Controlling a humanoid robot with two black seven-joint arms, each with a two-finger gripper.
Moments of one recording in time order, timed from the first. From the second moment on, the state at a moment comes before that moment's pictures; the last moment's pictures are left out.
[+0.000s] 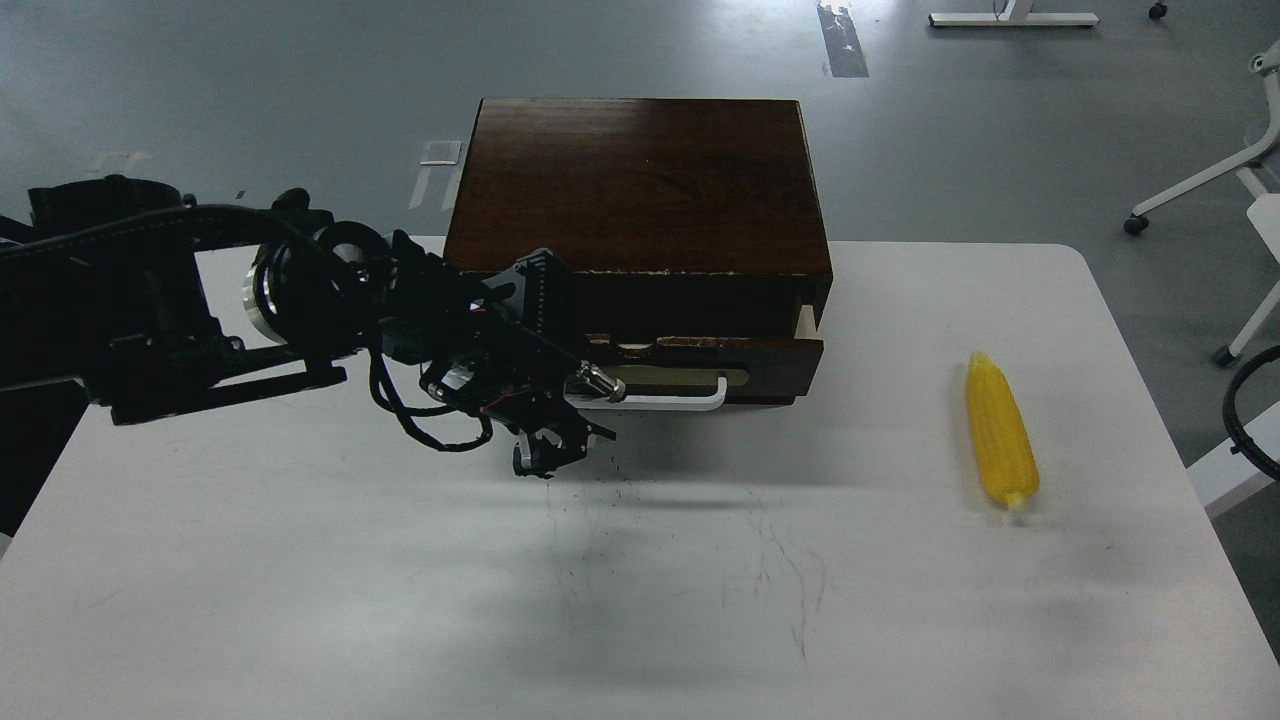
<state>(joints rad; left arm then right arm) -1.43 0.50 0.15 -1.46 2.18 -0.36 -0.49 0.76 -0.63 0.80 0.32 0.43 0.49 0.22</state>
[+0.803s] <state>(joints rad) -1.44 0.53 0.14 -1.53 2.18 -0.39 -0.49 0.77 -0.63 0.79 0.32 0.43 0.49 0.22</state>
